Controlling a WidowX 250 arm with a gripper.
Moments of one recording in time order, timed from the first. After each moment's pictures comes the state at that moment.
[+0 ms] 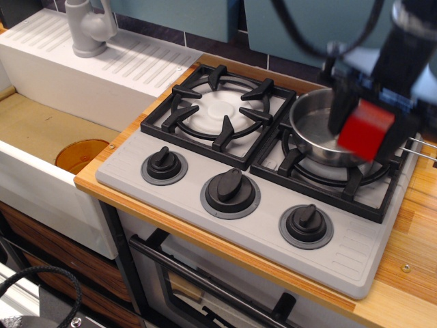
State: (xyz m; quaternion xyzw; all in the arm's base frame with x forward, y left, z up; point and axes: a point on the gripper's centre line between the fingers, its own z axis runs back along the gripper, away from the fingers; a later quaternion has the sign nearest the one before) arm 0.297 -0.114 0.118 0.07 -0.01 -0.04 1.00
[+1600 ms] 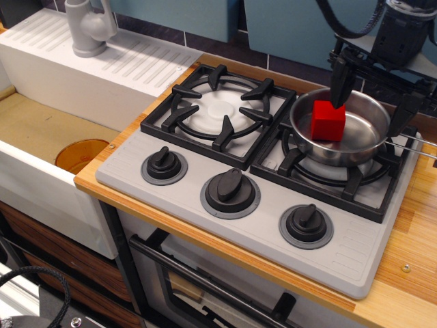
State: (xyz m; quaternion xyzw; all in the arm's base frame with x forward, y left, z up) arm 0.350 -0.109 0.087 0.04 0.00 -0.07 1.00
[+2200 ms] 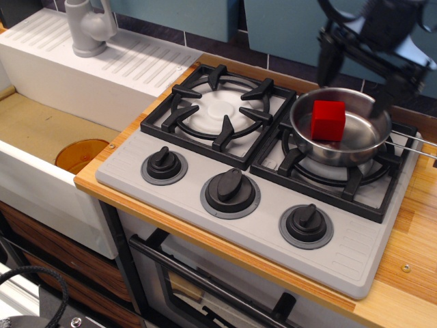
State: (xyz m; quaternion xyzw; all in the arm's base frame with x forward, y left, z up) arm 0.359 -0.077 0.105 0.08 -0.01 -0.09 0.99
